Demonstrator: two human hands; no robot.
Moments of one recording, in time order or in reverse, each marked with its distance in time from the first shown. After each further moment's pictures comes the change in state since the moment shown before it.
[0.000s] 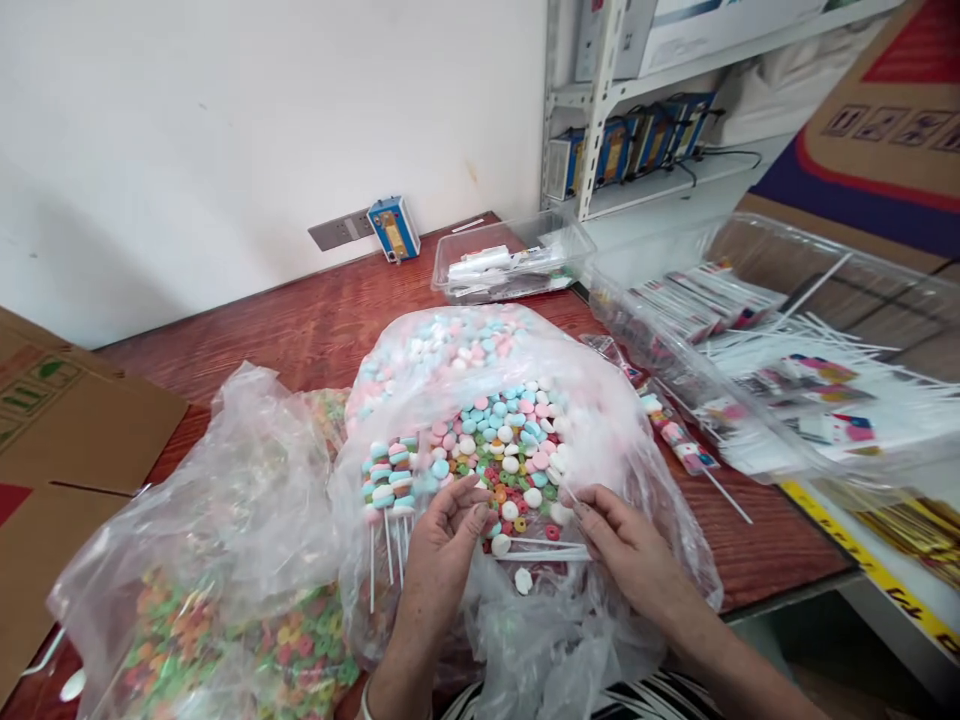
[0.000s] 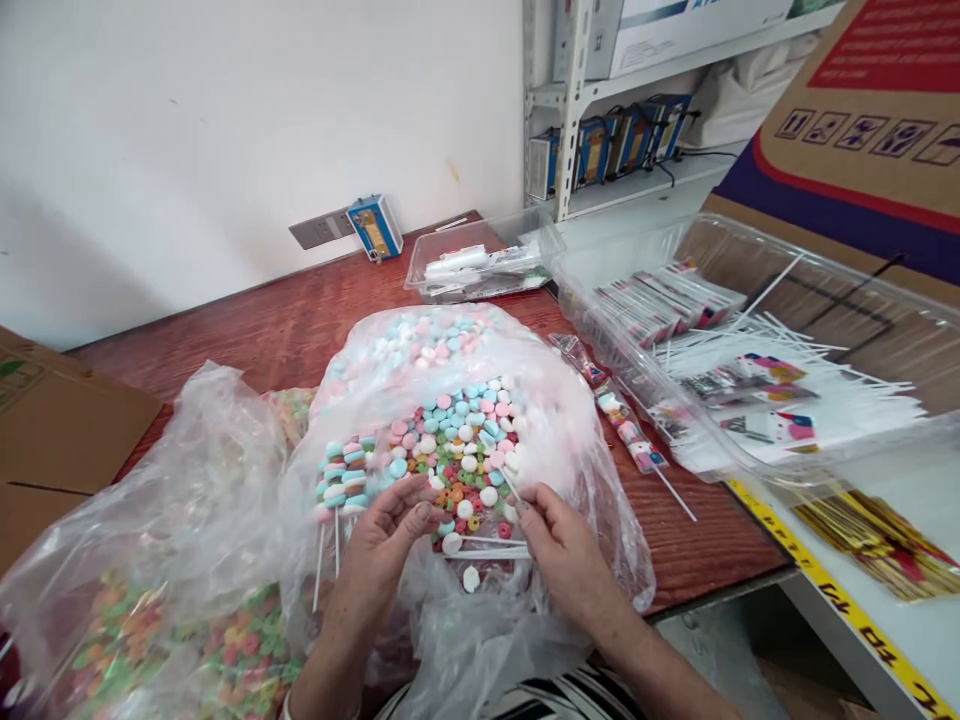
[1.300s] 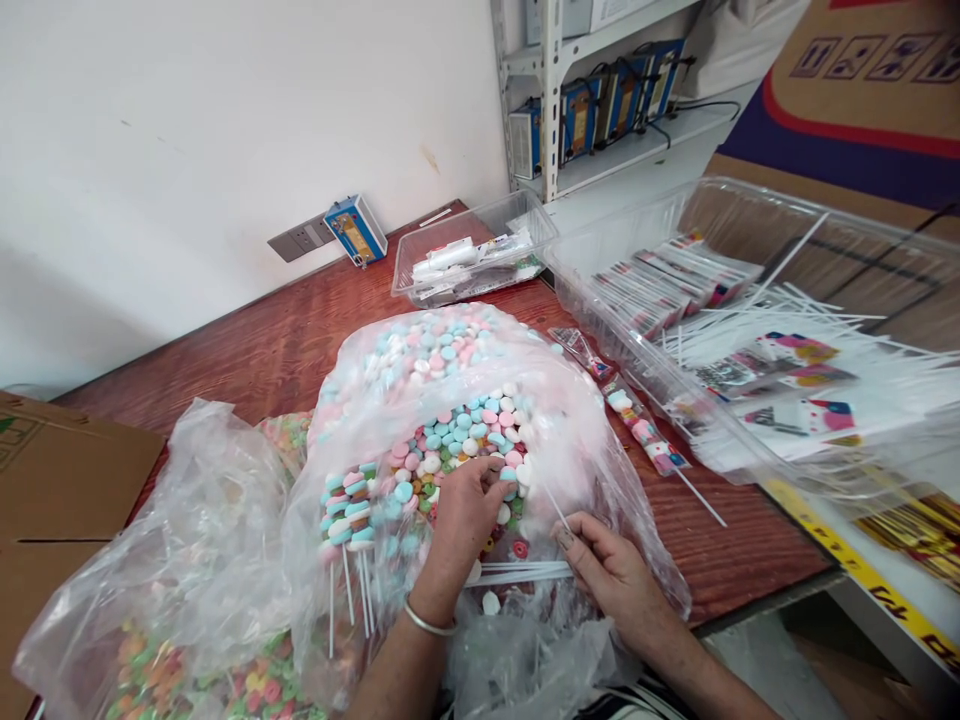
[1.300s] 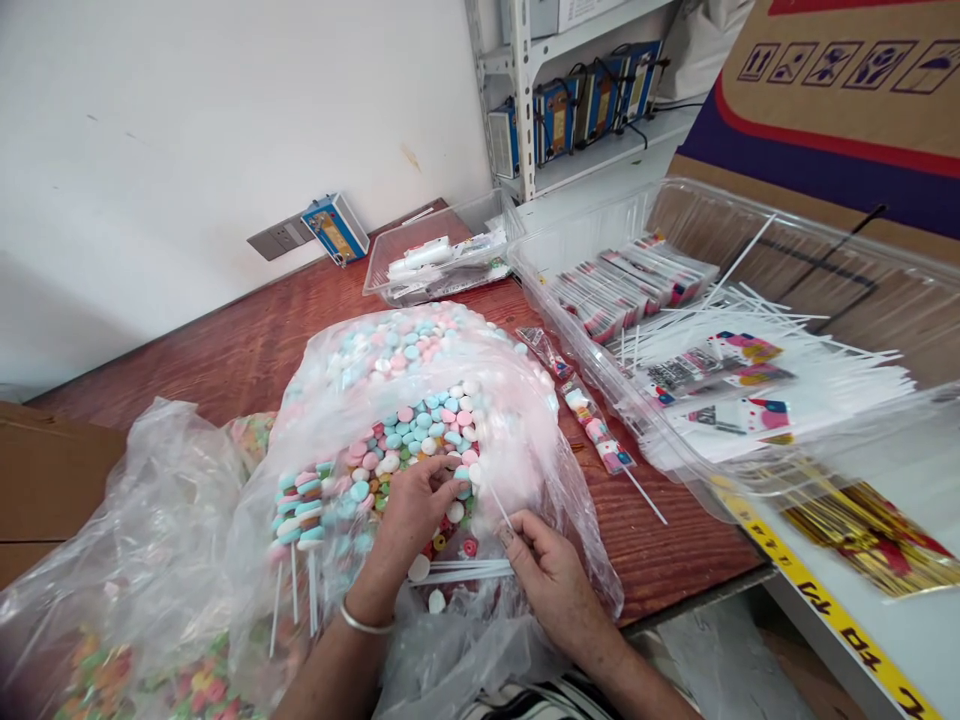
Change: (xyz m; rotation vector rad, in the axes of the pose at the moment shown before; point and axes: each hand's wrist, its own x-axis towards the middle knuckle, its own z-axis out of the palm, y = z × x) left_hand 0.070 -0.005 0.071 0.827 -0.144 0.260; right_hand -0.006 0.049 -0.012 0.319 -0.089 0.136
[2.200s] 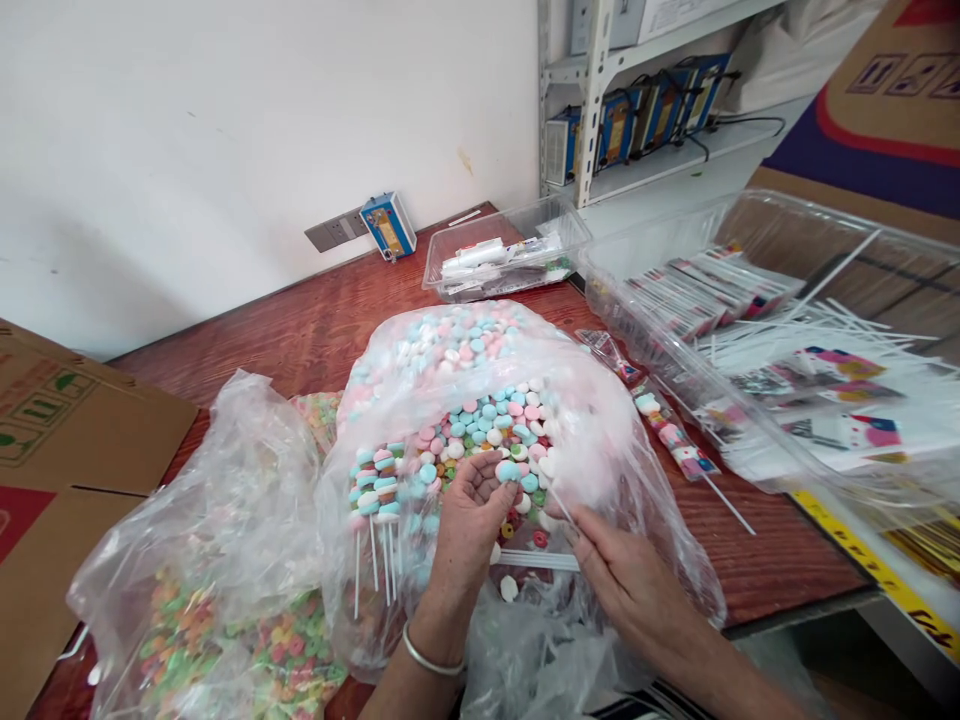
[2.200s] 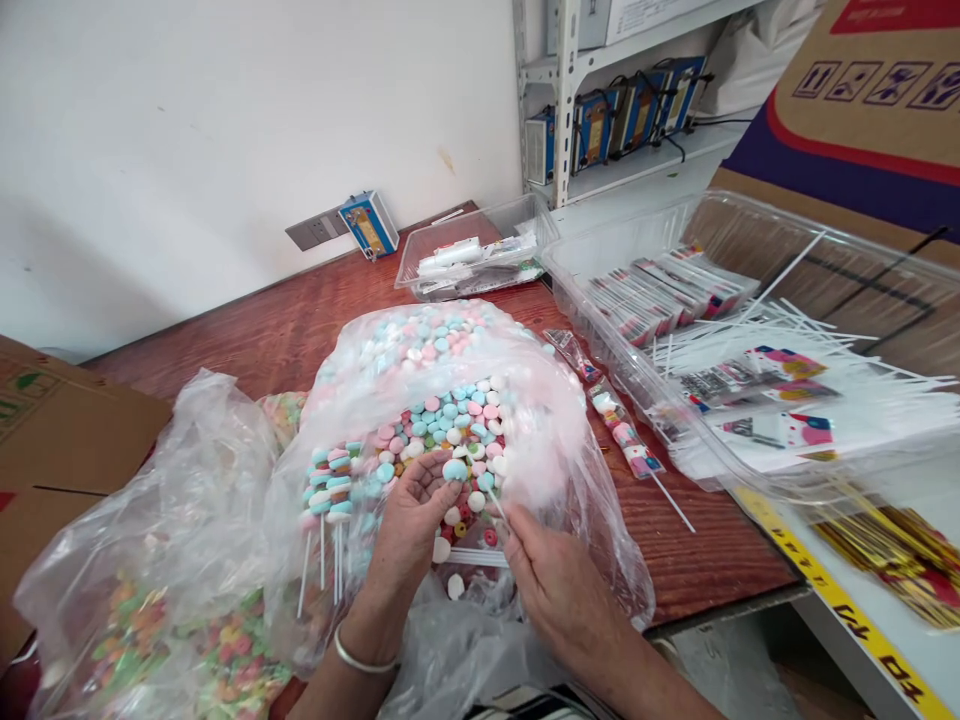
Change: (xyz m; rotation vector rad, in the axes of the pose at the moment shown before) left_hand -0.040 0.007 -0.006 -1.029 0.158 -0.222; right_hand -0.007 -0.057 0.010 -0.529 -0.142 -0.214
